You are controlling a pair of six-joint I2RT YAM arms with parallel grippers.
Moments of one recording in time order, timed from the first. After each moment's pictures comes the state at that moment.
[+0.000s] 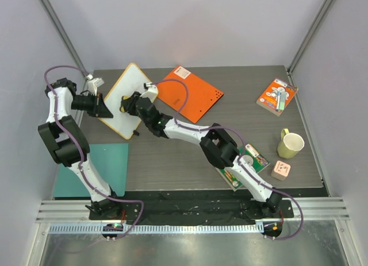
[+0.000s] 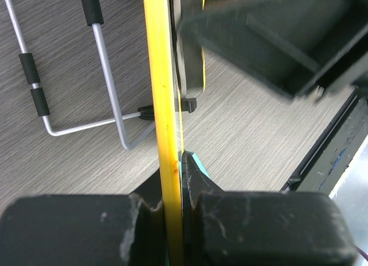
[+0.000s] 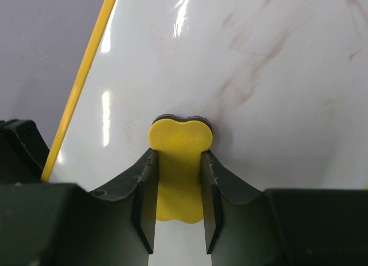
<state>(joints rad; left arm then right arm) 0.39 1.95 1.70 -1.27 0.89 0.80 0.97 2.53 2.12 0.30 0.38 0.84</state>
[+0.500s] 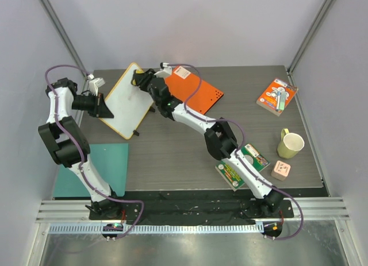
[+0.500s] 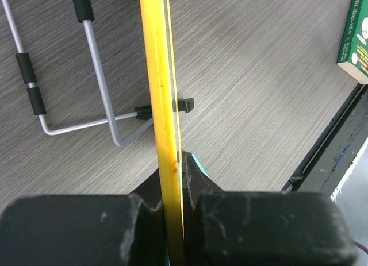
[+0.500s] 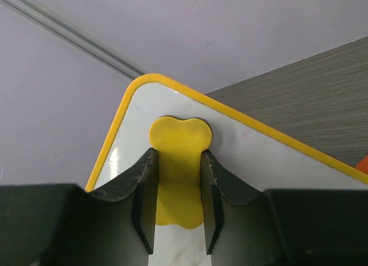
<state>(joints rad) 0.38 1.94 1.69 -1.27 0.90 0.83 0.82 2.71 2.47 0.32 0.35 0.85</state>
